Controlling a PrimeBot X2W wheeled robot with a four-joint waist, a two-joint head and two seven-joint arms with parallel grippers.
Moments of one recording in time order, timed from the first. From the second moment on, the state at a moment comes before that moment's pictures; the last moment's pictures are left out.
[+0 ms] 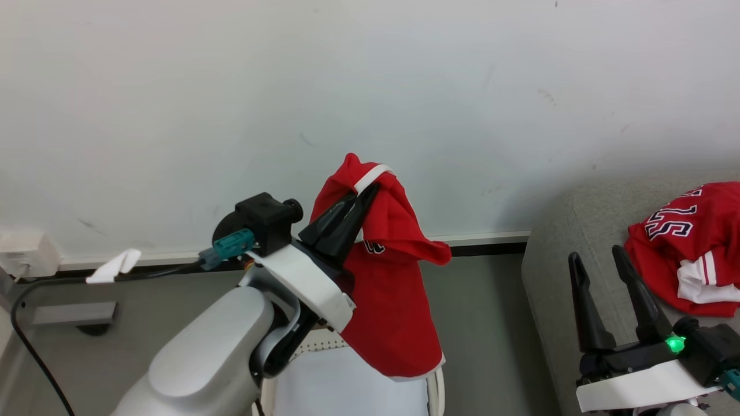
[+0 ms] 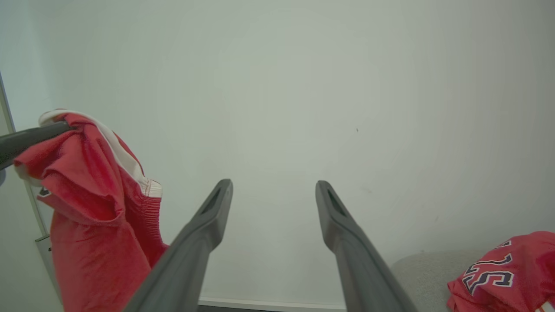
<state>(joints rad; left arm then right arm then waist) -0.71 0.32 -0.79 0.27 -0.68 -0.02 -0.22 -0.16 -0.13 0.18 0.10 0.41 0.13 -0.26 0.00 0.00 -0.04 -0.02</state>
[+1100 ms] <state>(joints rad) -0.69 0.24 -0.92 0.23 -0.68 -0.06 -0.18 -0.48 -0.22 0.85 0.44 0.68 0.13 -0.26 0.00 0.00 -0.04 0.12</state>
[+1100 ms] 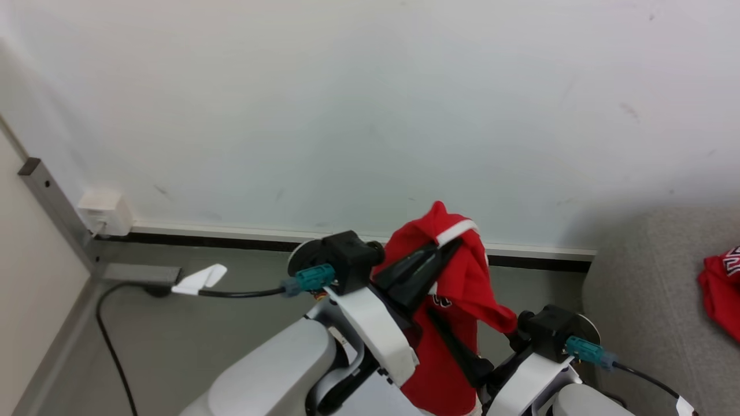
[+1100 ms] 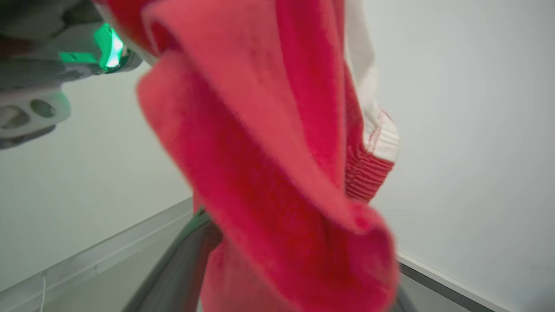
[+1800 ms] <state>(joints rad) -0.69 0.22 -0.96 0.20 -0.69 -0.07 -0.16 -0.53 -0.16 0.93 0.59 0.79 0.13 -0.26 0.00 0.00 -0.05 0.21</state>
